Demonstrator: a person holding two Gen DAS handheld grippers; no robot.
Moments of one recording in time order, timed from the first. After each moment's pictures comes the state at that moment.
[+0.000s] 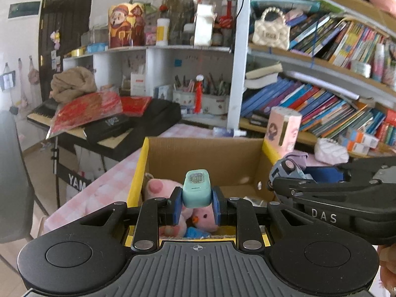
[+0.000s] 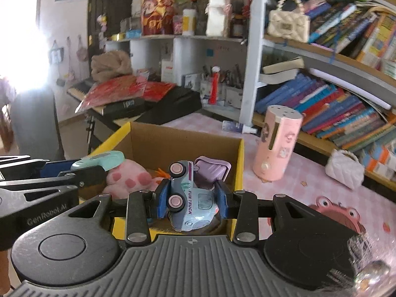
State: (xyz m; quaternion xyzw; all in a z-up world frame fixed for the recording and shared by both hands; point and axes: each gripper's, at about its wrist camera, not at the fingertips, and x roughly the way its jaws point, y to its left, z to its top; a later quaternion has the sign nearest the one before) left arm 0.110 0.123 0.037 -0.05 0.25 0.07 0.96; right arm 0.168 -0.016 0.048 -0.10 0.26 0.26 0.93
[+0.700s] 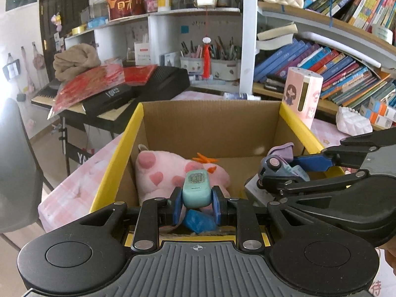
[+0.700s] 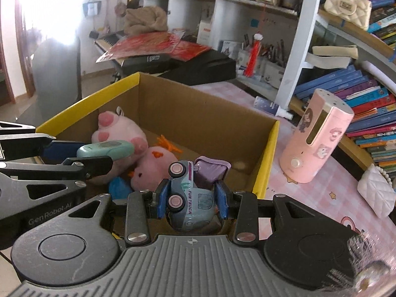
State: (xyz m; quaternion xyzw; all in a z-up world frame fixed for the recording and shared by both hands) left arm 0.149 0.109 0.005 -0.03 0.33 0.10 0.94; right arm 0.229 0.001 0.000 -0.18 0.31 0.33 0.87
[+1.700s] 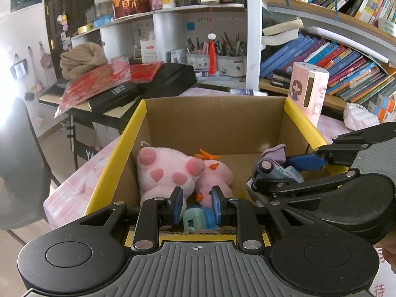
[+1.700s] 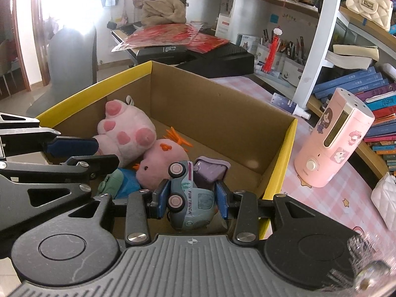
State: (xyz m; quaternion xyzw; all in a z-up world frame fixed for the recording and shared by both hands) left arm 0.153 0.099 0.005 -0.02 0.33 0.13 0.93; right arm 0.242 0.004 -0.009 -0.19 0.32 0.37 0.85
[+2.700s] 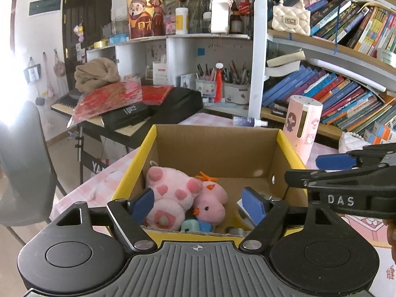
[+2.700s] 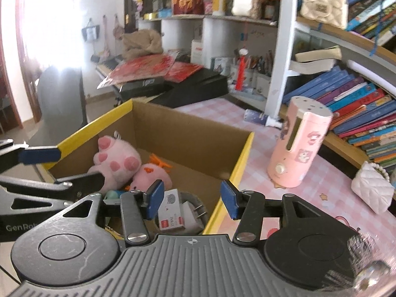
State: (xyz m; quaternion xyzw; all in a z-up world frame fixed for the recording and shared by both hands) left arm 0.121 0.085 0.034 -0.04 0.27 0.15 0.95; right arm 0.226 -0.050 0.031 -0.11 0.27 0.33 0.89
